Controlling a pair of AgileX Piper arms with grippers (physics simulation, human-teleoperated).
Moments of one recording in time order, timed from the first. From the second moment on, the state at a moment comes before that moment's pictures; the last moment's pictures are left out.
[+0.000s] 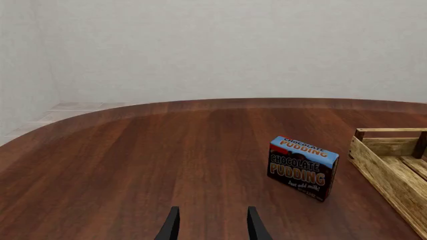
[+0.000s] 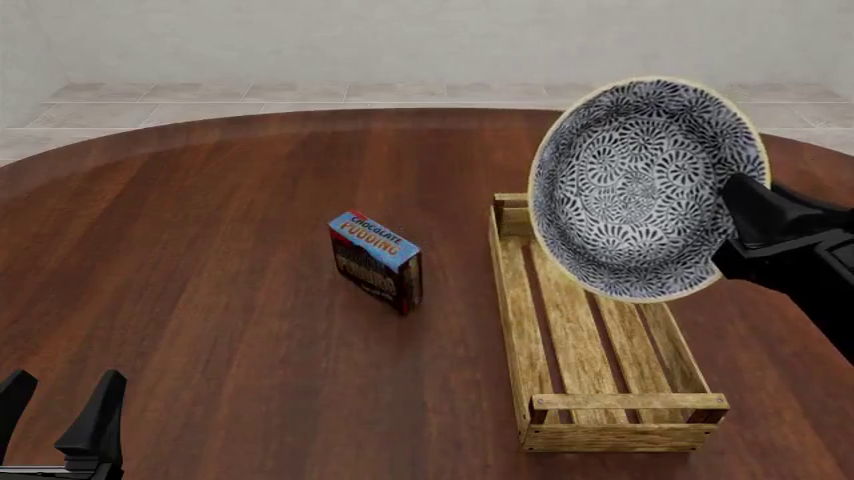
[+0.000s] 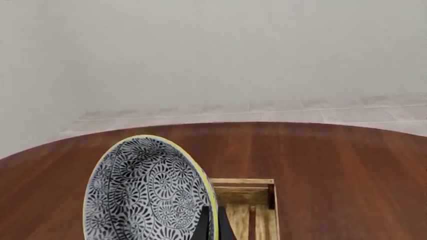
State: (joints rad) left arm 0.00 0.00 0.00 0.00 0.00; right arm 0.17 0.71 -0.57 -0.11 0.17
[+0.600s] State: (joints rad) left arm 0.00 0.00 0.00 0.00 0.00; right arm 0.16 0.81 -0.56 -0.08 0.20
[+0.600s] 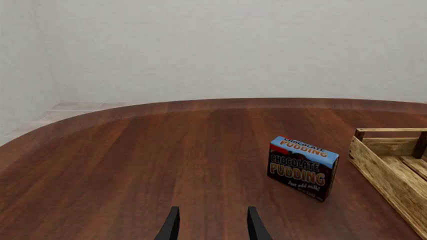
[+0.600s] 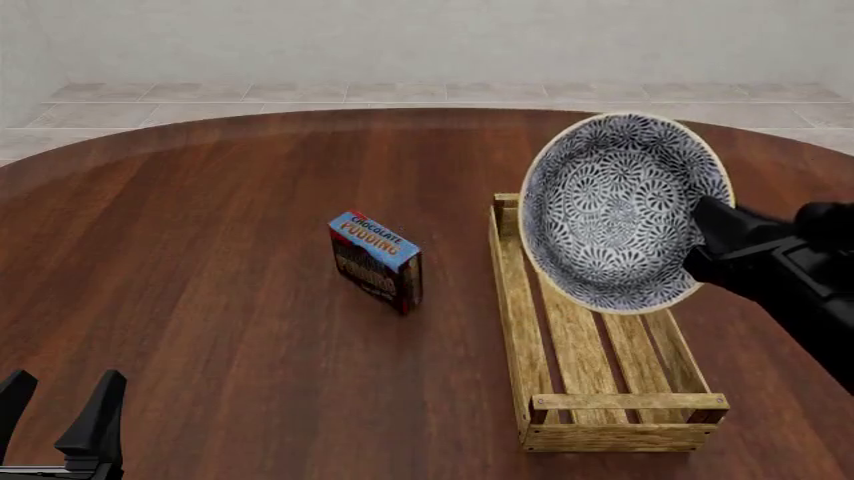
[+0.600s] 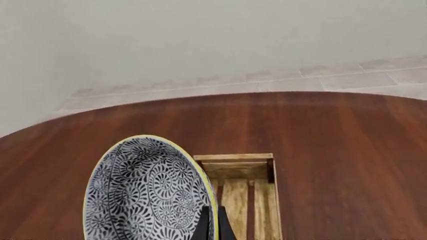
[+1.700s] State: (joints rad) left arm 0.00 0.00 0.00 0.00 0.00; right arm 0.08 0.93 -0.48 -0.18 0.21
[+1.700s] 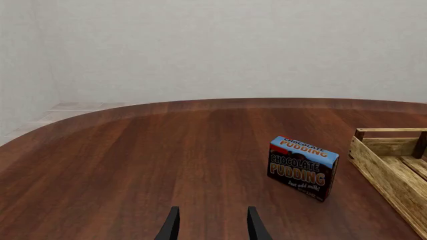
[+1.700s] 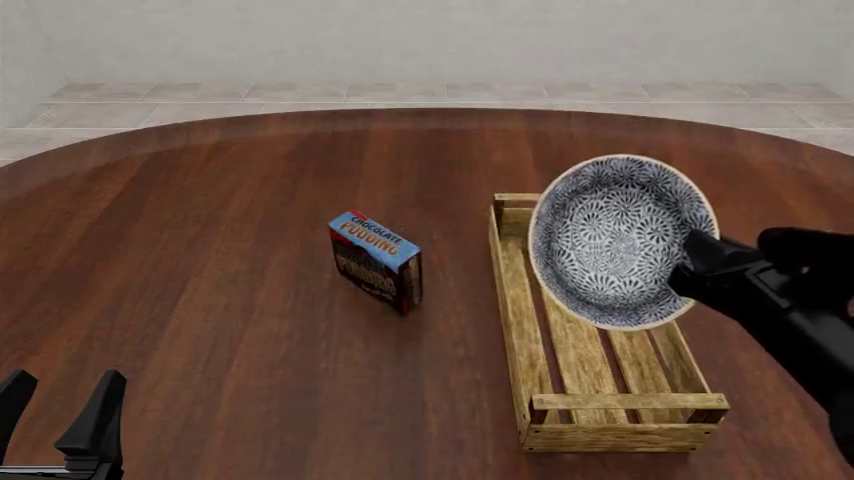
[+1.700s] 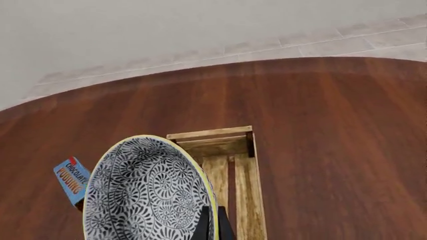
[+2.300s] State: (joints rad) left arm 0.00 0.00 0.00 0.00 0.00; right arm 0.08 0.94 -0.44 -0.20 0.18
